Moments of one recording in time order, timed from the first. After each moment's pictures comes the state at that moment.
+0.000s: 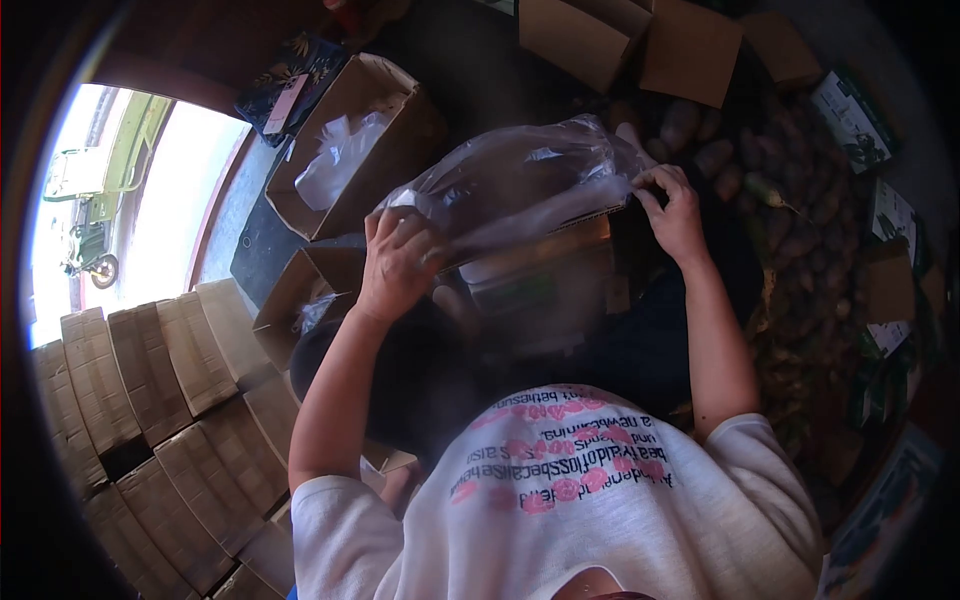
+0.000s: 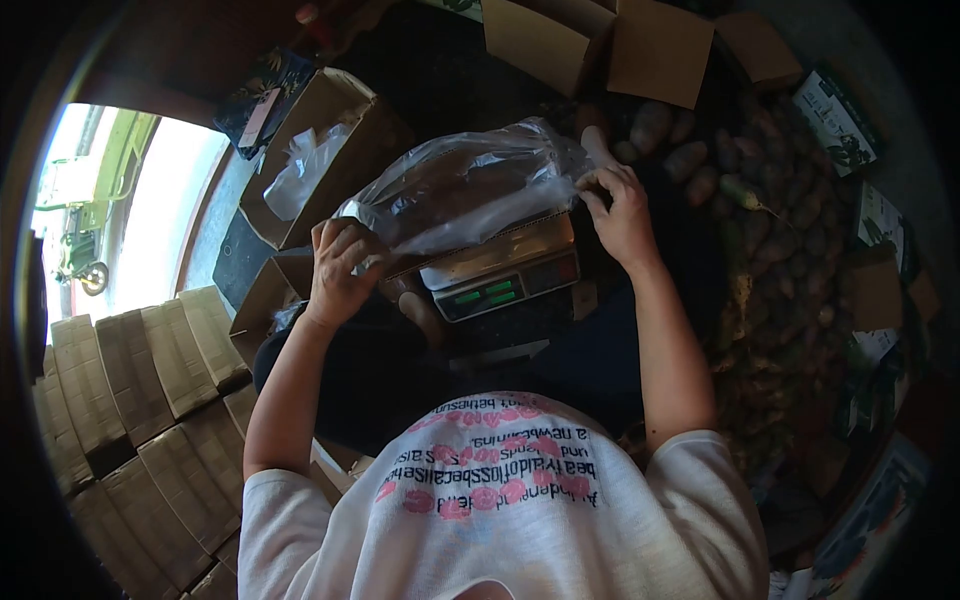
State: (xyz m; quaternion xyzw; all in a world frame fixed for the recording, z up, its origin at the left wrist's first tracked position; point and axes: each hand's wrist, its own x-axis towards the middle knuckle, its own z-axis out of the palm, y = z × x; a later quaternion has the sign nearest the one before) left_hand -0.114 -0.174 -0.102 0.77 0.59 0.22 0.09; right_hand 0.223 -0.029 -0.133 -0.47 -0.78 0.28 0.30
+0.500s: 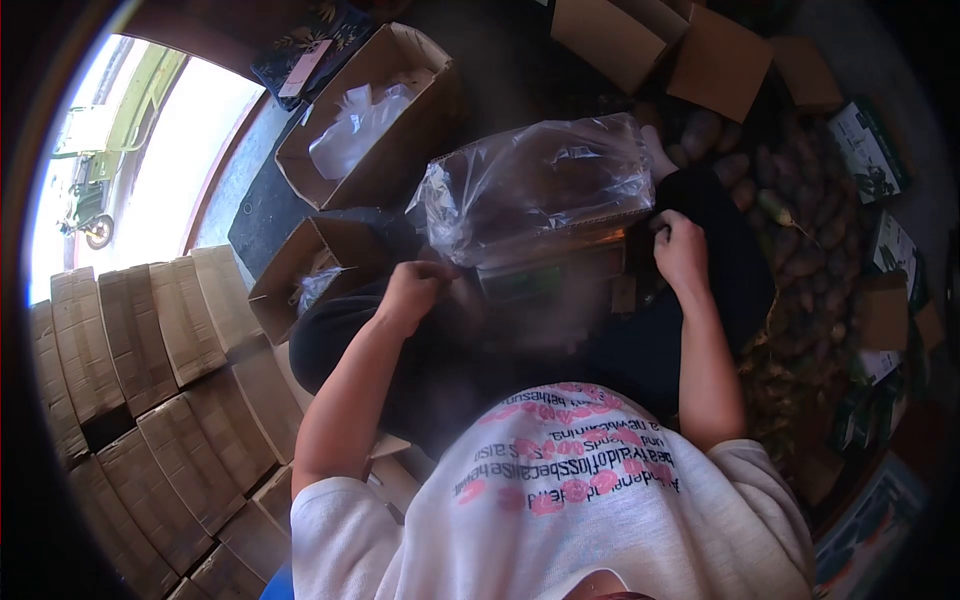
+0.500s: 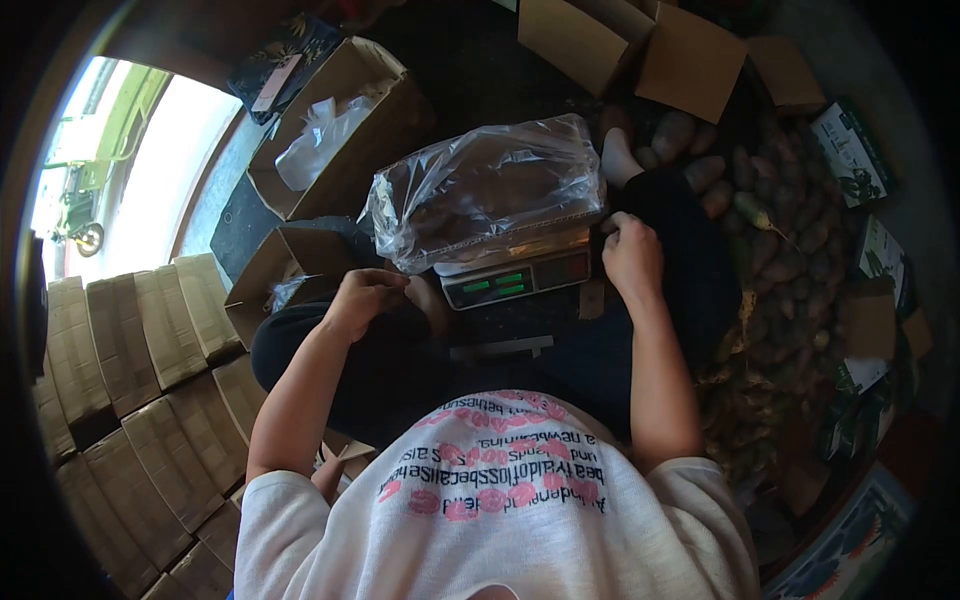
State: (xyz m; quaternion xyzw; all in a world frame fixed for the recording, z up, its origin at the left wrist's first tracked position) left_hand -0.121 -0.240 -0.171 0.20 0.72 0.28 0.61; right_hand 0.214 -0.069 -0.147 -0.61 -0.75 0.23 0.09
